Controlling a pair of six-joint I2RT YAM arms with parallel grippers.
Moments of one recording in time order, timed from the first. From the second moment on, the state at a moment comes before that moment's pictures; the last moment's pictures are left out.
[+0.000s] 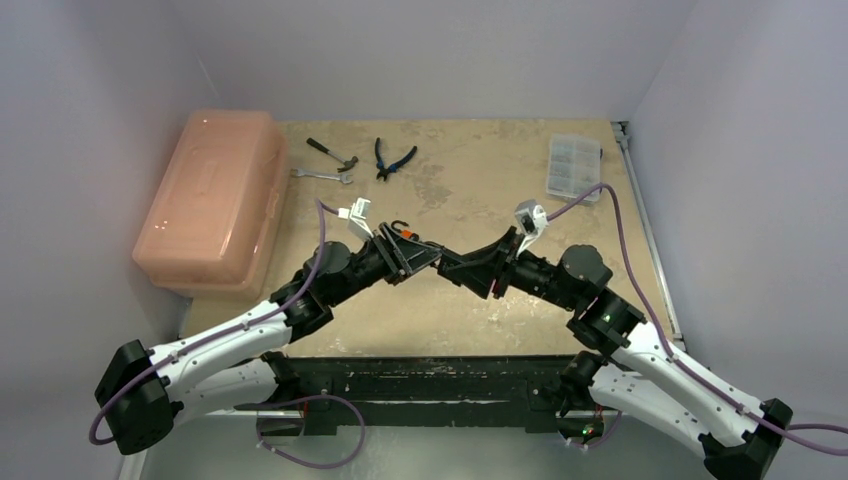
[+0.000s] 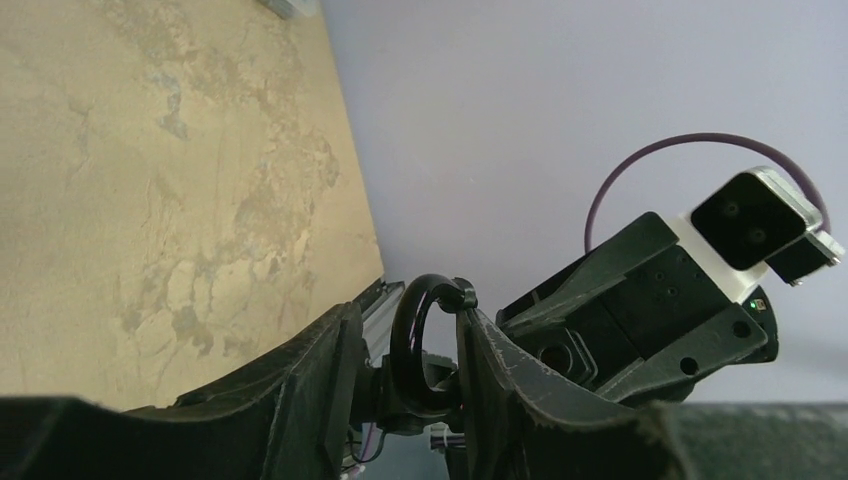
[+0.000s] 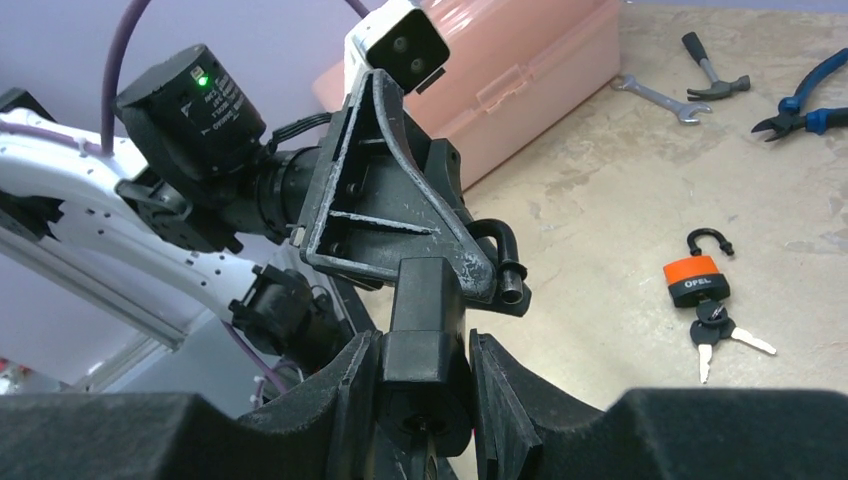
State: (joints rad) left arm -0.86 0.98 0.57 0.36 0.04 -1.22; right arm 0.79 0.69 0.66 0.05 -0.29 0.50
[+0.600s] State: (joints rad) left arm -0.86 0.85 0.72 0.10 0.04 -0.97; right arm 0.79 0.69 0.70 0.00 -0.37 0.43
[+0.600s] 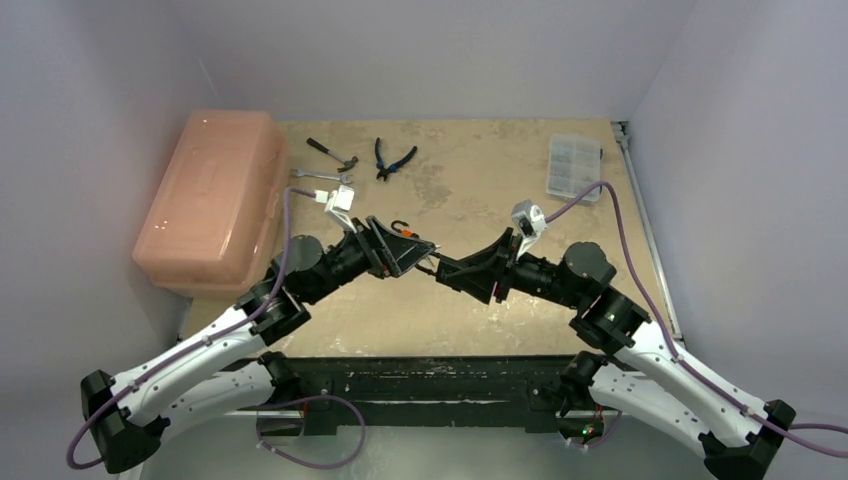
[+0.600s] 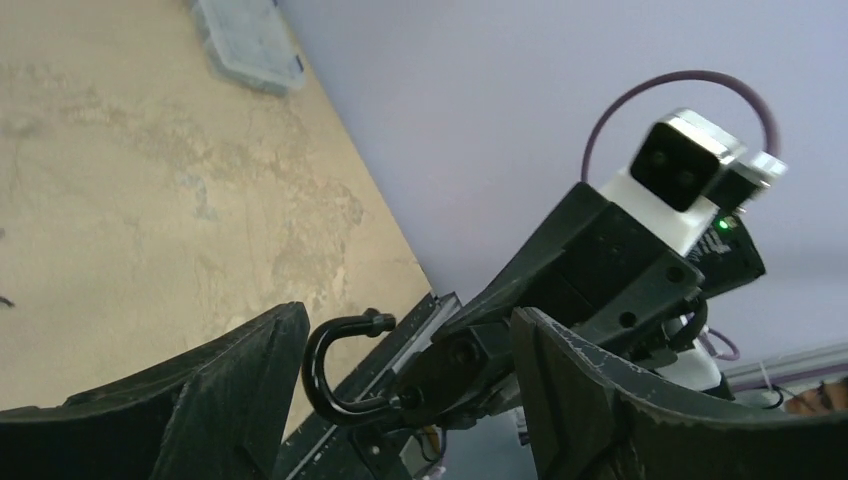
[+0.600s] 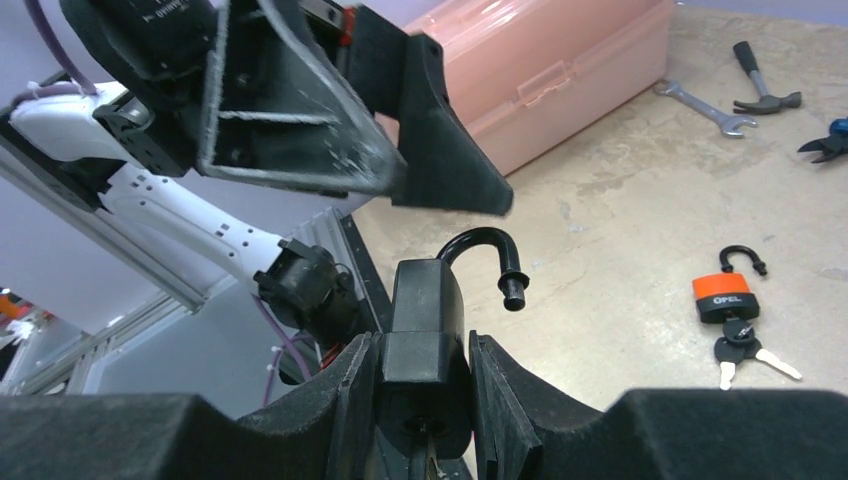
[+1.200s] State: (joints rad) left arm -0.86 0.70 0.69 0.07 0.34 -0.03; right arm 0.79 0.77 0.95 -0.21 -0.36 0.51
